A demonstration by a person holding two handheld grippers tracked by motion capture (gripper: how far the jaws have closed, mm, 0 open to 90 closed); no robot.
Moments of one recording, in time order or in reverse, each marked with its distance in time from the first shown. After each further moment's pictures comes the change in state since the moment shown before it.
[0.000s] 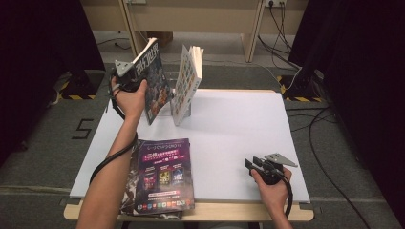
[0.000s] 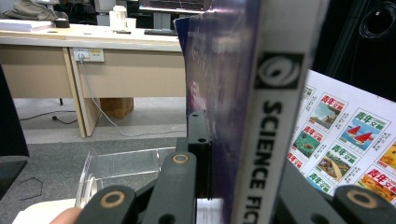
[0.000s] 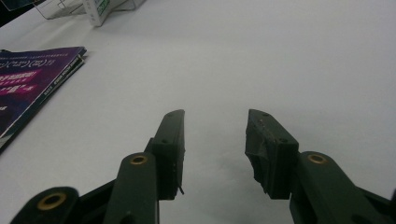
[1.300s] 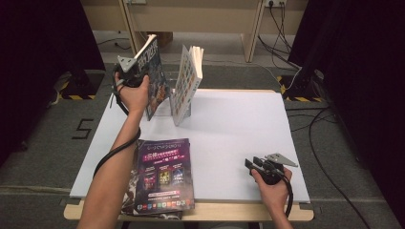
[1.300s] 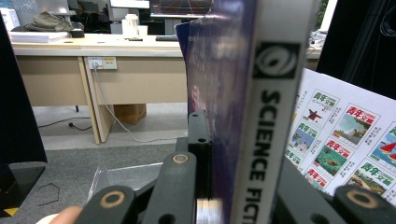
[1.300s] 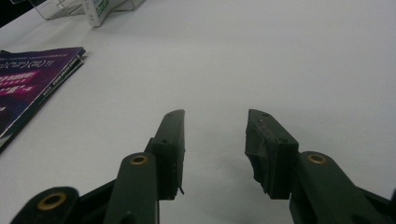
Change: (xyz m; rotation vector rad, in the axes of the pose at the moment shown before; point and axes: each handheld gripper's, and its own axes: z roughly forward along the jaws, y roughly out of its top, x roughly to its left) left arm -0.002 0.005 0.017 -0.022 0.053 0.031; right arm -0.002 0.000 0.000 -0.001 0.000 0.005
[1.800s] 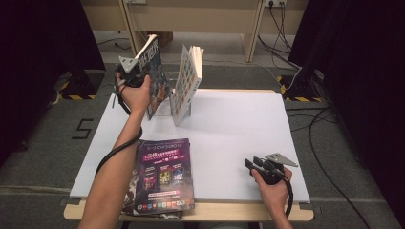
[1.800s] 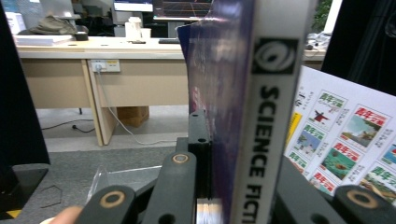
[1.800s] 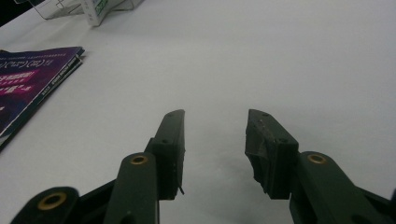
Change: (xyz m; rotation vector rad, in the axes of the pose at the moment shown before) left arm -0.001 -0.004 0.006 -0.009 0.019 0.009; right arm -0.002 0.000 0.000 -0.001 -0.005 -0.010
